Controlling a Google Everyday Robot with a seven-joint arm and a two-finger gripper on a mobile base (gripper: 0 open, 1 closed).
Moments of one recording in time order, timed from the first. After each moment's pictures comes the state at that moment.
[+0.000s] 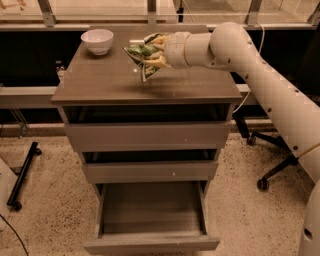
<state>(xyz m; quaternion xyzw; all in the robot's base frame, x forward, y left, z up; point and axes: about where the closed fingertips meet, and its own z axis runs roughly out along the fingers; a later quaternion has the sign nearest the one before) 0.770 0.010 0.921 -0.61 0.51 0.05 0.60</state>
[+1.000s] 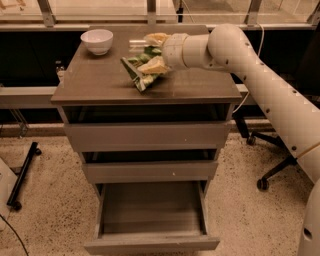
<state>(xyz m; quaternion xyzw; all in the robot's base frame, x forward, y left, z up) 0.768 0.020 0.918 -0.61 0.51 0.06 0.60</state>
